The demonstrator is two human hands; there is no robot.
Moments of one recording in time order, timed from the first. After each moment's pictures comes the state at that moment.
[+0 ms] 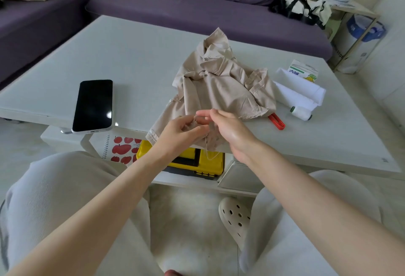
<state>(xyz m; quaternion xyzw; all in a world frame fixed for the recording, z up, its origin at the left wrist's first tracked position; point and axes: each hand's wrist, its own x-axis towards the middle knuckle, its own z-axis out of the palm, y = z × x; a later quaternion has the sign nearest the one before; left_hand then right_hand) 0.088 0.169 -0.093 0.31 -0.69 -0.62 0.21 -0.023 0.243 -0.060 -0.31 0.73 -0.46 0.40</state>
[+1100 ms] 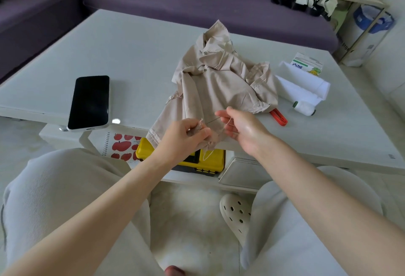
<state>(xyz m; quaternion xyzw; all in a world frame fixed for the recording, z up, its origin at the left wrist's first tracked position) 0.083 0.178 -0.103 0.32 -0.74 -0.56 0.21 -0.048 0.244 -0.067 -0.15 0.74 -0.50 0.42</state>
